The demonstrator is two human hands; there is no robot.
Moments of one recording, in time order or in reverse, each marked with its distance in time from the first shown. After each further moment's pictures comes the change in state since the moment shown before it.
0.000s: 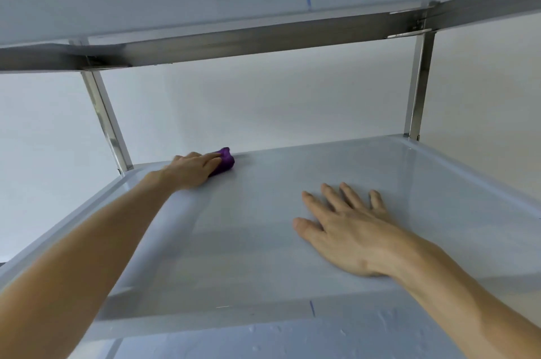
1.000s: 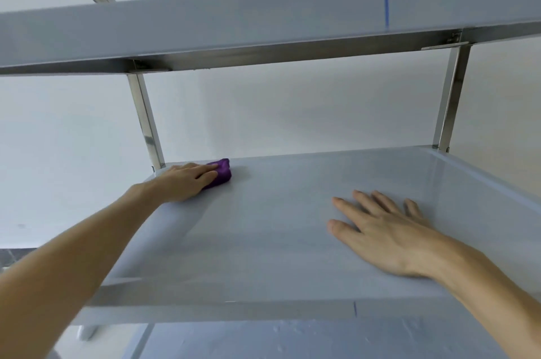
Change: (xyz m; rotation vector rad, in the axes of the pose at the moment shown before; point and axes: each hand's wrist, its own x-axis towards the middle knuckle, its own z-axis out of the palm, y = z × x) left_hand -0.052 -0.059 -0.013 -0.042 -0.038 -0.050; right_hand 0.006 0.000 -0.007 0.008 -0.031 0.034
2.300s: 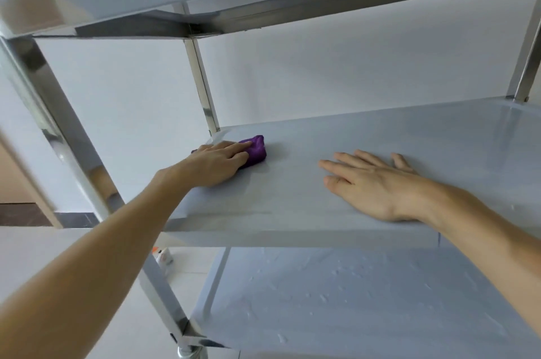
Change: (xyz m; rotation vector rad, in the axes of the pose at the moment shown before) left_hand -0.047 -0.037 0.007 -0.021 -0.018 0.004; right_hand 0.038 -0.091 0.010 0.090 -0.010 -0.202
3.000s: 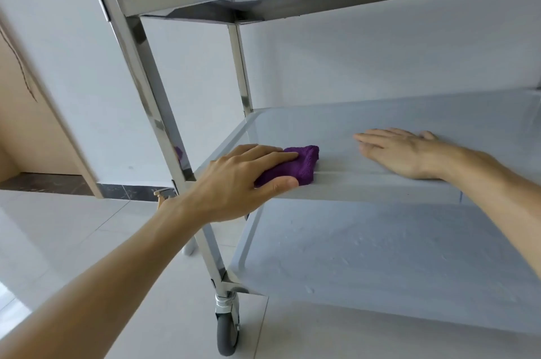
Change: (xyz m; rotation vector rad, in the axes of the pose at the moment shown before) left_hand -0.141 0.011 0.015 0.024 0.354 0.376; right_hand 0.019 0.002 -0.007 -0.031 0.049 0.011
